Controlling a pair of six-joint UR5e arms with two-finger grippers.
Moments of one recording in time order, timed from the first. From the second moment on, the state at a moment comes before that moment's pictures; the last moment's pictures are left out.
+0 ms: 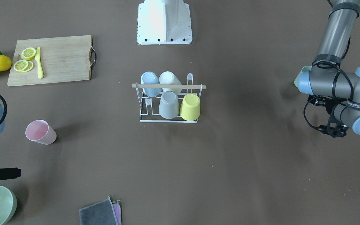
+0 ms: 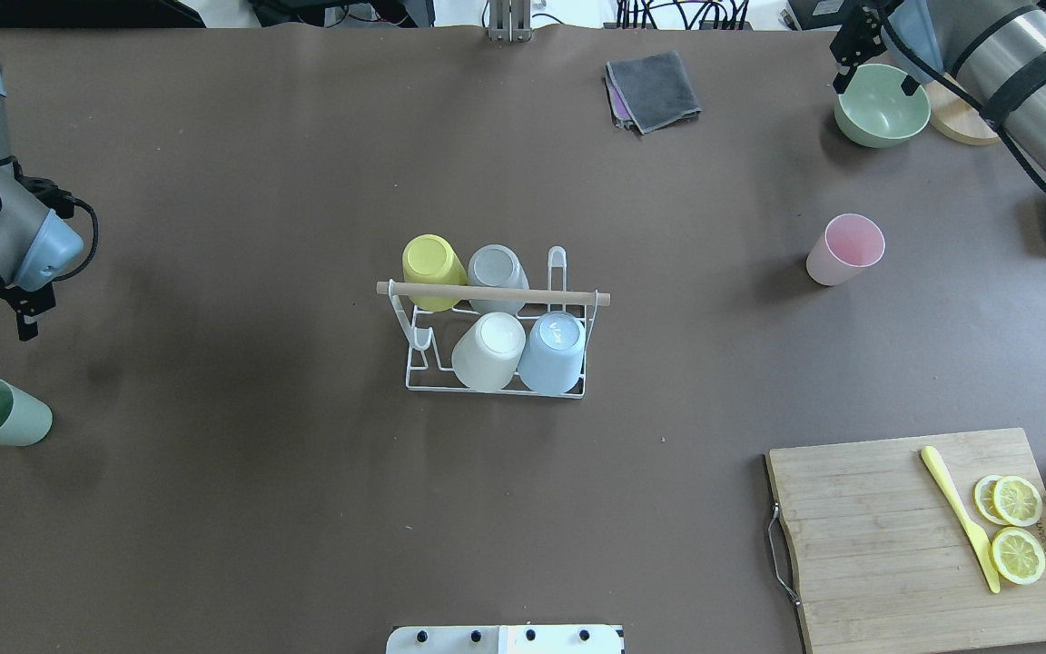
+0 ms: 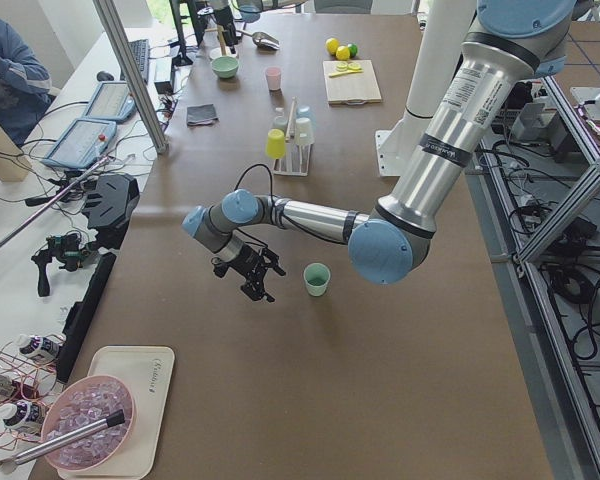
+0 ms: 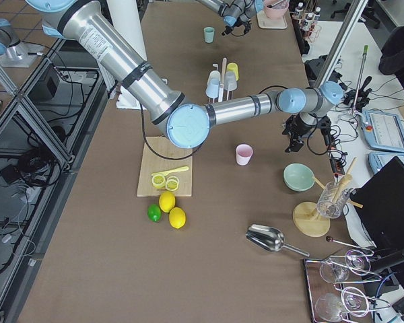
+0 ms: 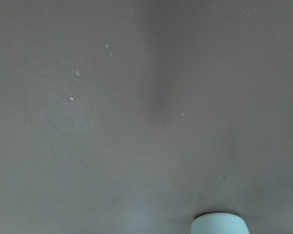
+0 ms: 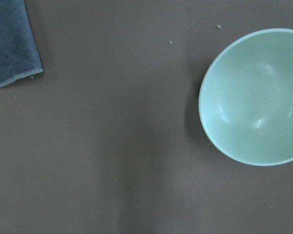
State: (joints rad) left arm -1.06 -2.04 -1.22 -0.90 -2.27 0.24; right arm 1.22 -0.73 0.93 -1.73 2.43 0.21
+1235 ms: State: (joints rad) left arm -0.92 -2.16 -1.13 -0.75 -2.11 0.31; right arm 1.08 -0.60 0.73 -2.00 2.33 -0.23
